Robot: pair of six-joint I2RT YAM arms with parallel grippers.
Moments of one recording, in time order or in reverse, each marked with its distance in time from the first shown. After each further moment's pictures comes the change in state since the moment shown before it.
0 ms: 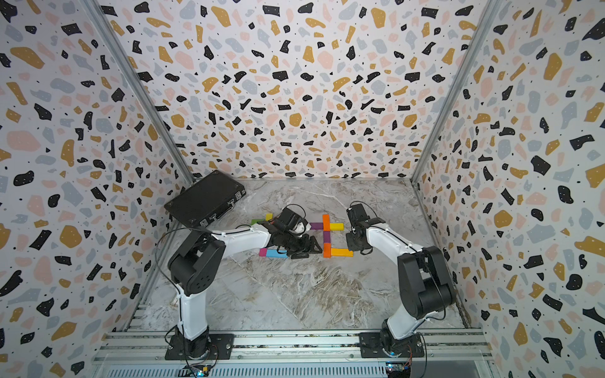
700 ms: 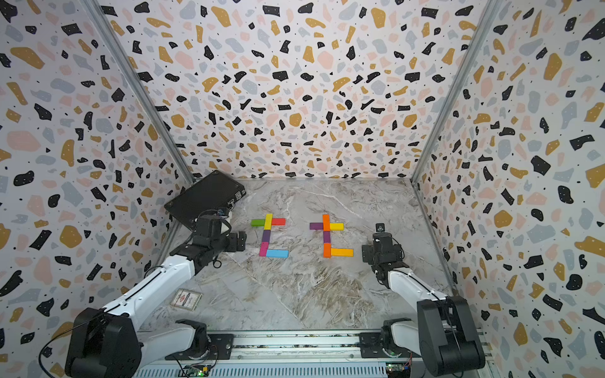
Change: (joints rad) left arm 0.449 -0.739 -0.611 0.132 -0.707 0.554; right arm -0.165 -0.305 -0.608 0.779 0.185 -0.143
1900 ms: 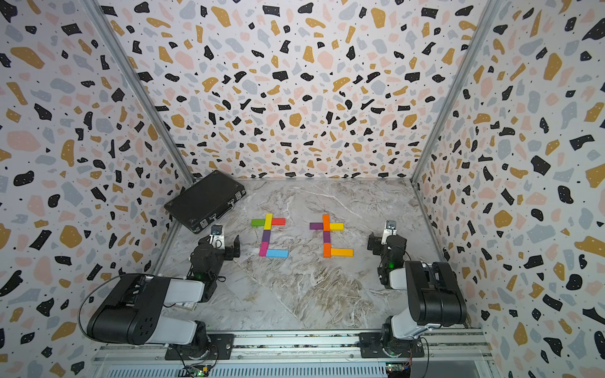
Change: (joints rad) left arm 0.105 0.249 -0.460 1.194 -0.038 0.188; right arm -0.180 0.262 -0.113 0.714 -0.221 0.004
